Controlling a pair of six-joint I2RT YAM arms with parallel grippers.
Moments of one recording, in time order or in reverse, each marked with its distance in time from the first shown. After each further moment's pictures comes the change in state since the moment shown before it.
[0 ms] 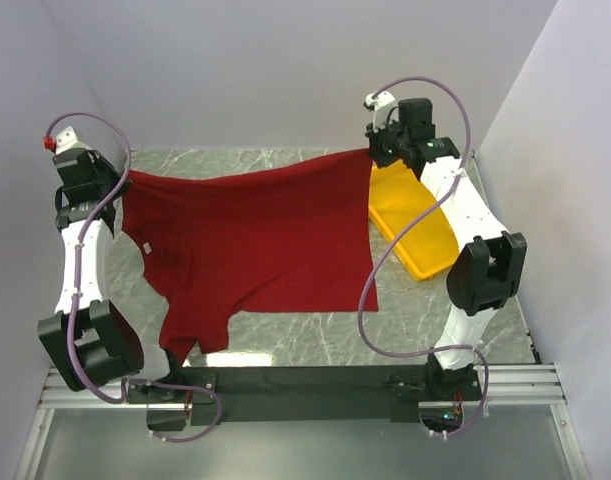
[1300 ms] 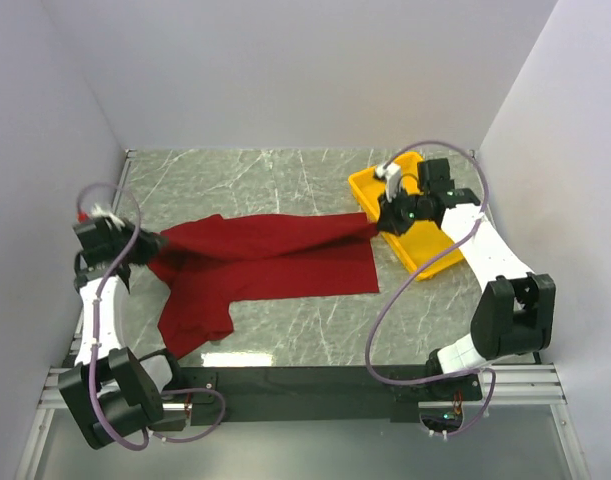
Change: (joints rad) left arm 0.073 -0.303 -0.445 0.003 0.375 -0.191; right arm -0.089 -0.332 -0.521 -0.121 -0.354 -0.199
